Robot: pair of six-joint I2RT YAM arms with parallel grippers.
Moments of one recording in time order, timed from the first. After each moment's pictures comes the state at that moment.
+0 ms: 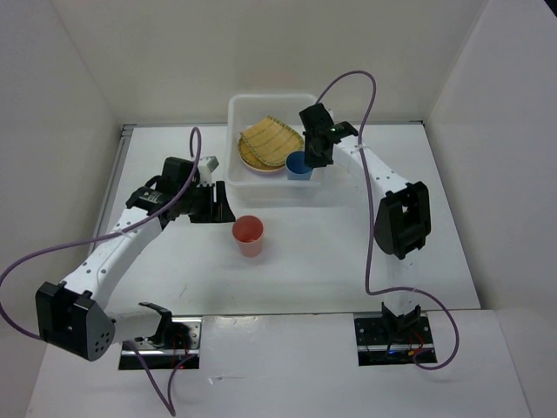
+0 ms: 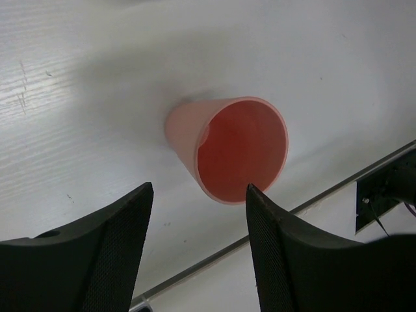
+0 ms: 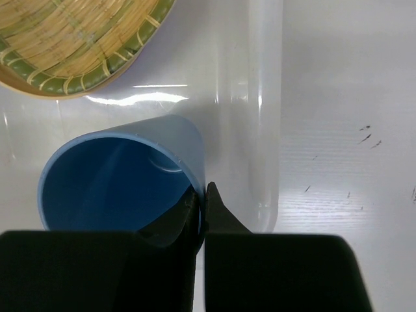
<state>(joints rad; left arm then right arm) -0.30 1.22 1.07 -0.71 0.31 -0.34 0.45 2.00 1.87 -0.82 0.25 0.41</state>
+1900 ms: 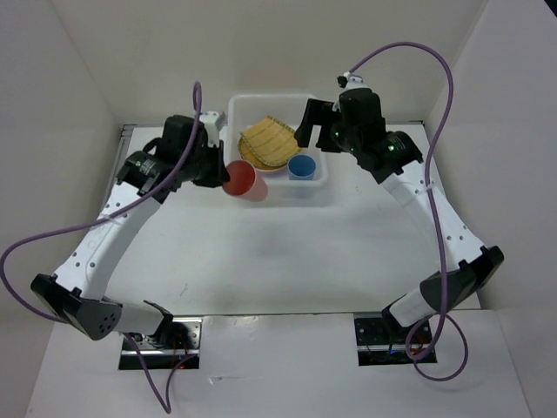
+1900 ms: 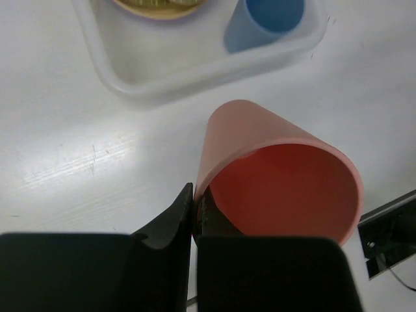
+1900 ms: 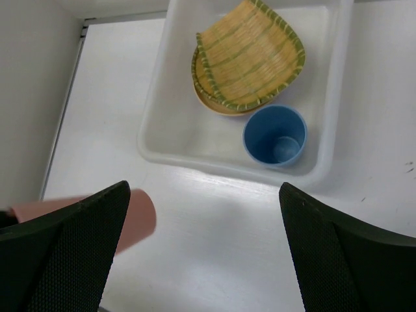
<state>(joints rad) -0.45 1.35 1.57 -0.93 0.05 -0.29 0.52 1.52 1.80 -0.71 0.12 0.47</state>
